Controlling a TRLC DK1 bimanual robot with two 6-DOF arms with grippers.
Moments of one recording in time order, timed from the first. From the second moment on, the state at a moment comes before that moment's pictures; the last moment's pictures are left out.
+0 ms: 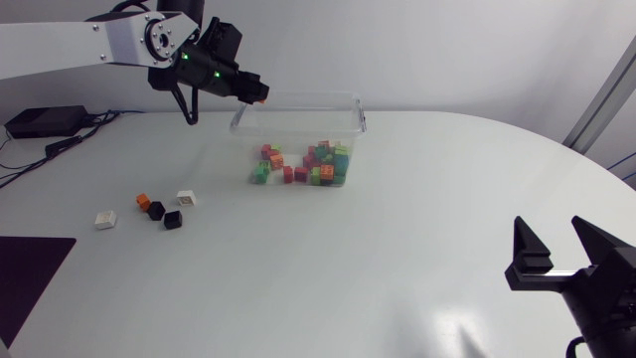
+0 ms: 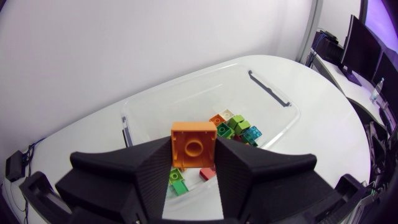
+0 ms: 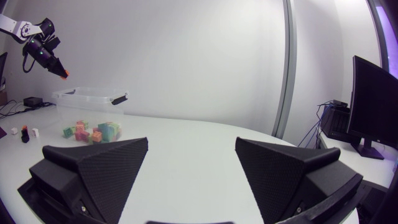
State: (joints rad) left arm -0.24 1.99 1.75 -0.41 0.24 0.20; right arm -0.04 0.06 0.03 -0.01 0.06 -0.08
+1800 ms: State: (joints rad) left arm 0.15 2.07 1.44 -0.61 0.29 1.48; right arm -0.04 0.06 0.03 -0.01 0.06 -0.08
